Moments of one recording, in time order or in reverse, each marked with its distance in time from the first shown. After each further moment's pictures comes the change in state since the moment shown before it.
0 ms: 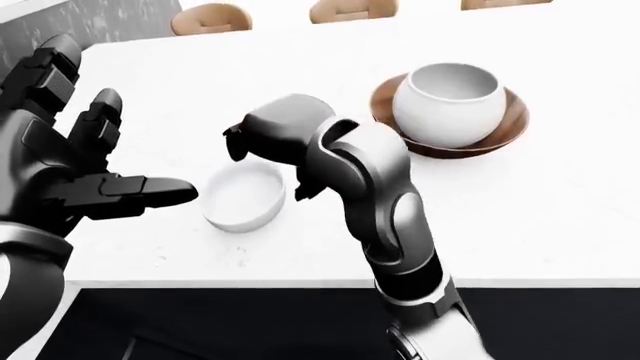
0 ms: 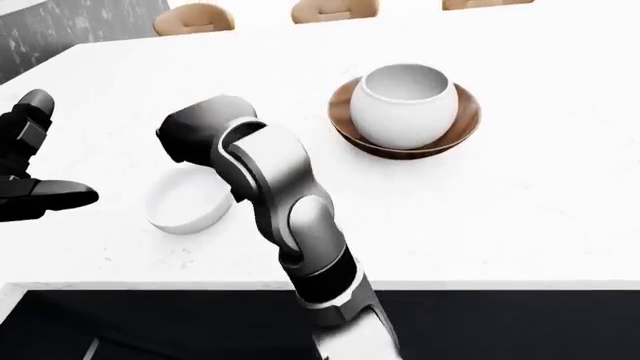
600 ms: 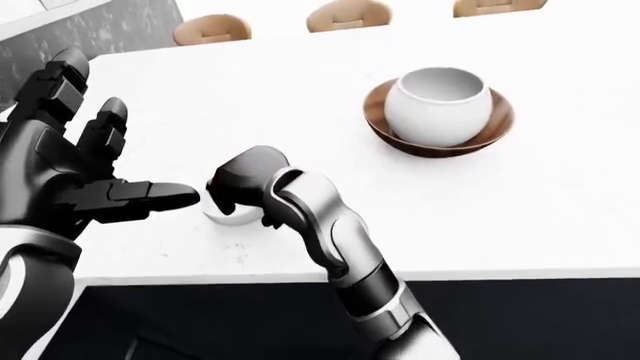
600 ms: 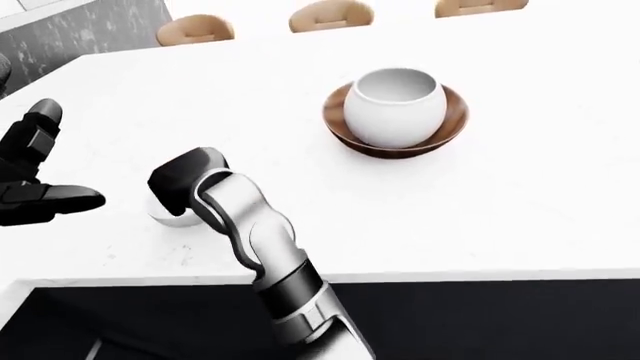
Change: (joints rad) left arm 0.020 -0.067 -0.004 0.002 0.112 0.005 -0.089; right arm 0.105 0.134 0.050 0.338 -0.114 -0.121 -0.308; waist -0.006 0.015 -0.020
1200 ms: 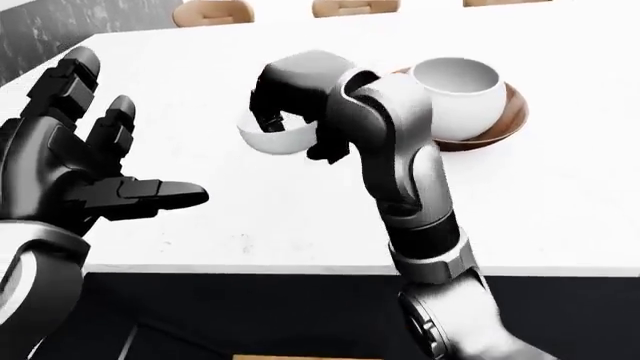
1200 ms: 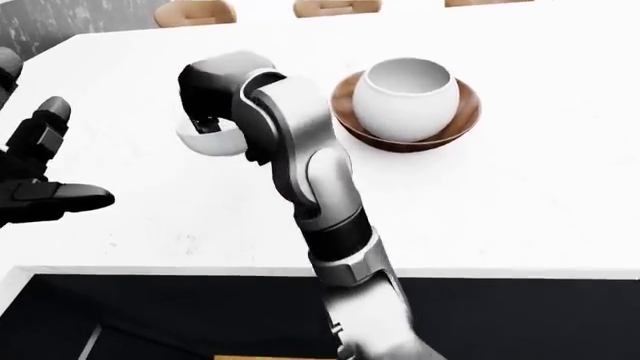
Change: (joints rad) left arm -0.028 -0.005 -0.030 -0.005 0.008 0.020 0.010; right arm -0.267 -0.230 -0.152 -0.188 0.187 0.126 0.236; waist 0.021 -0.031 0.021
